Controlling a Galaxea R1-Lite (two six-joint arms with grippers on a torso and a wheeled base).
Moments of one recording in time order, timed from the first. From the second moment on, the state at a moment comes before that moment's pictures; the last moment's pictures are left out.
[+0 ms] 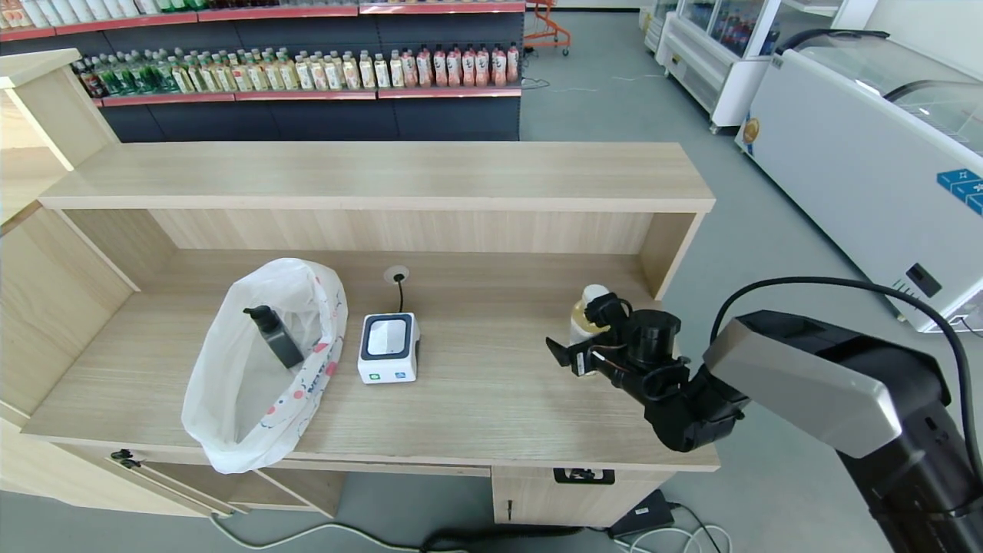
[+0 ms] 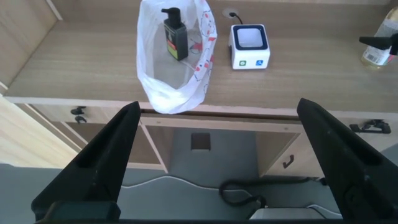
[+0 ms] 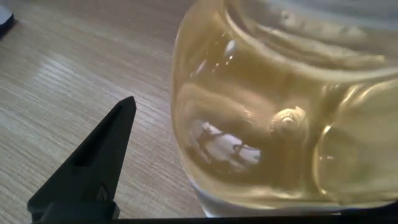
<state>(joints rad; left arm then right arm) 0.00 0.00 0.00 0.00 0.00 0.00 0.37 2.55 -1.25 -1.18 0.06 -0.14</state>
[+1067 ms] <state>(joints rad) 0.00 0.00 0.00 0.00 0.00 0.00 0.32 2.20 -0.90 -1.14 0.19 0.03</state>
